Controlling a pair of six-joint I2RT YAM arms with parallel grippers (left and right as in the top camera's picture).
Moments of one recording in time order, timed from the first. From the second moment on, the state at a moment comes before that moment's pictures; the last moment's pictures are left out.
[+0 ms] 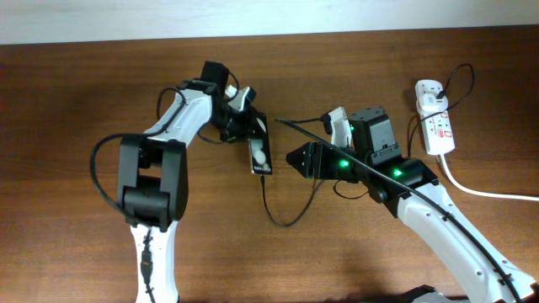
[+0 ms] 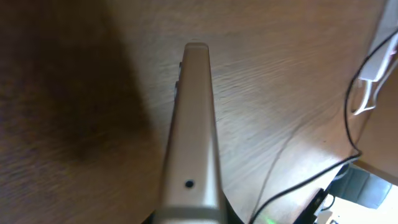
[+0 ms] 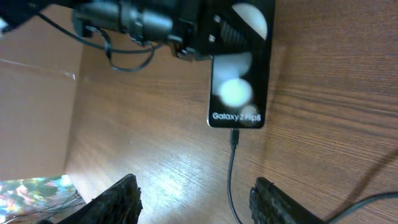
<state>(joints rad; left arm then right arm) -0.23 2.32 1.75 -0.85 0.70 -0.21 0.35 1.35 0.94 -0.39 -0.55 0.54</state>
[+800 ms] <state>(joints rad) -0.27 2.32 1.75 -0.85 0.68 -0.23 0.35 1.35 0.94 -0.39 -0.55 0.54</state>
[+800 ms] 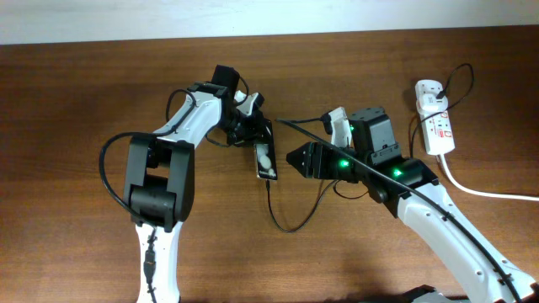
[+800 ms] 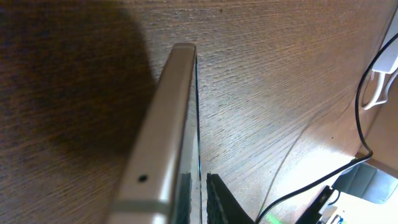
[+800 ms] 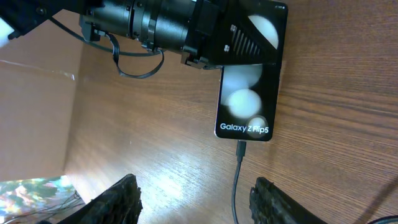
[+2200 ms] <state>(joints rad) -0.27 2.32 1.83 -1.02 0.41 -0.23 0.35 1.35 0.94 -0.39 -0.55 0.52</state>
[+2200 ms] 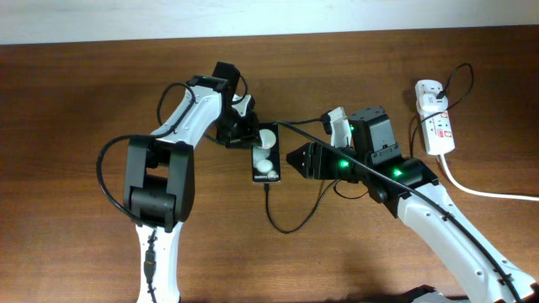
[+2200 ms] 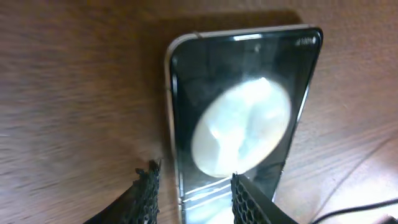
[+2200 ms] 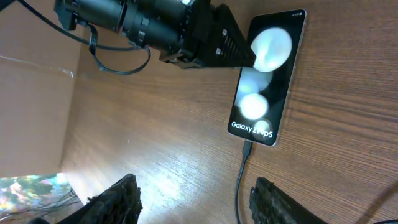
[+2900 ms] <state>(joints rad) -0.24 2.33 2.36 -1.42 0.16 -0.23 0.35 1.35 0.94 -0.39 -0.55 0.52</state>
